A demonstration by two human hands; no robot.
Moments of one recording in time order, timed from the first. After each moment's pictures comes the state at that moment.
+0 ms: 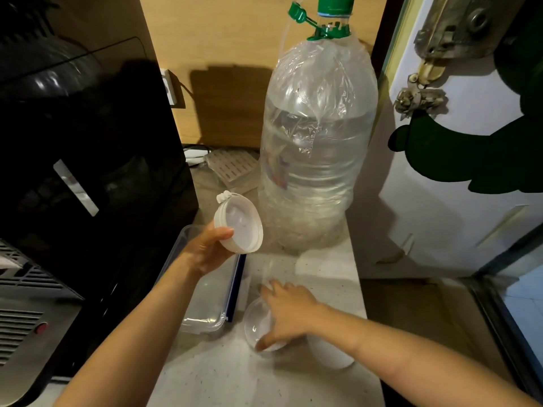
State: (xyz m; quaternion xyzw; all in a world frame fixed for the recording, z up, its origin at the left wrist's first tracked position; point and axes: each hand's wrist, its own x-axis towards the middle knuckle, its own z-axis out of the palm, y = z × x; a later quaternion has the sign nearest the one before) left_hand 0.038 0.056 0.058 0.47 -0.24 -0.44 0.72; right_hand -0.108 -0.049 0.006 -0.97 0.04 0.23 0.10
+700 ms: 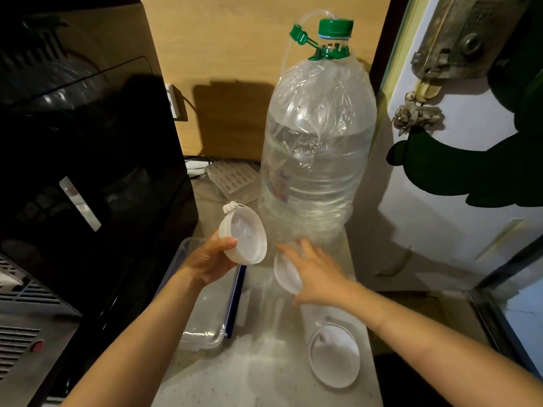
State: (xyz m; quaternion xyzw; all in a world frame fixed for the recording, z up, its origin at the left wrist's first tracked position) left_hand 0.045 0.050 0.057 0.48 -0.24 -0.45 0.71; right_hand -0.100 -0.103 0.059 -0.99 0.11 0.08 0.11
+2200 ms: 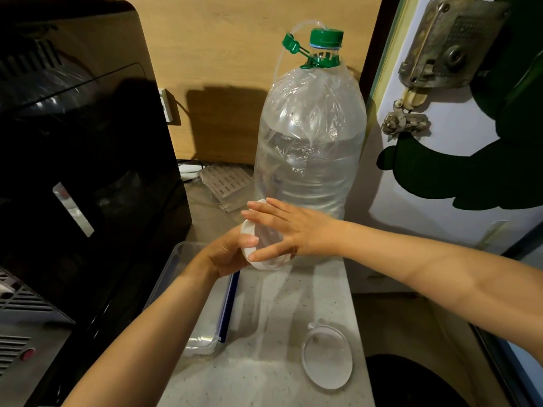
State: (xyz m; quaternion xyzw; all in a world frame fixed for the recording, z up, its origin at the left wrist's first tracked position) left_hand 0.035 0.014 0.081 0.41 -0.40 -0.54 0.62; right_hand -0.054 -0.141 0.119 -0.90 -0.37 -0.17 -0.13
